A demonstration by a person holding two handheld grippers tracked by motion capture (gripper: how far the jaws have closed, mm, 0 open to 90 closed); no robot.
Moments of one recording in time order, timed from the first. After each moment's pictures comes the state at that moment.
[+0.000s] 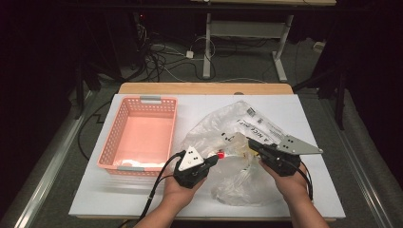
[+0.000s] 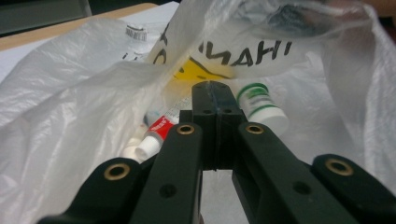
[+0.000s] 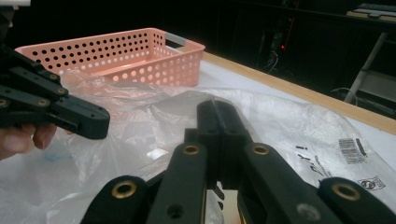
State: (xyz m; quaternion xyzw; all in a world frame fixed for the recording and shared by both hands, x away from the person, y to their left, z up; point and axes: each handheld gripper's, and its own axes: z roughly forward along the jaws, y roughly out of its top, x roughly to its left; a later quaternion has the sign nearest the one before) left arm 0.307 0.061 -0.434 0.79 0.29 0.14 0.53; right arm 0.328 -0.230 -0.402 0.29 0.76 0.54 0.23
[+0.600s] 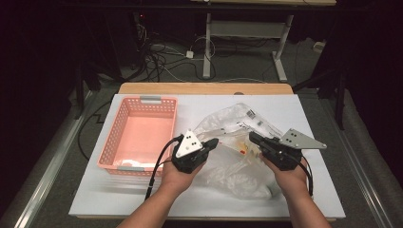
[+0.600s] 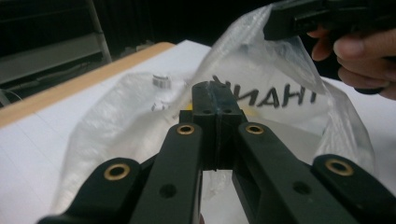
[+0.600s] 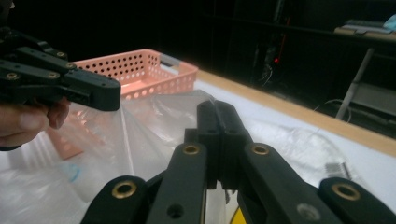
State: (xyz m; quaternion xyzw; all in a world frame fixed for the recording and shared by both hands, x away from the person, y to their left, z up) left arm 0.333 0.063 -0.389 0.77 0.26 0.19 0.54; right arm 0.335 -0.229 -0.383 0.29 0.74 0.56 0.25
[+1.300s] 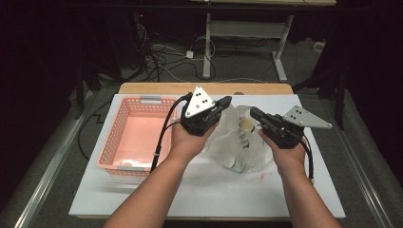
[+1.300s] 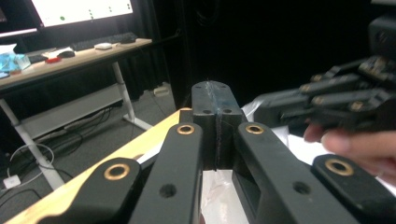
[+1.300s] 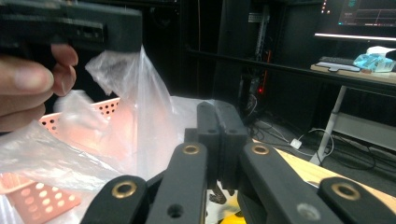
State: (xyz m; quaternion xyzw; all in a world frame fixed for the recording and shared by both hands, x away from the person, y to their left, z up) left arm 0.366 0.037 -0.293 0.74 0.23 0.24 0.58; right arm 0.364 -0.219 -0.340 0.29 0.70 0.60 0.28
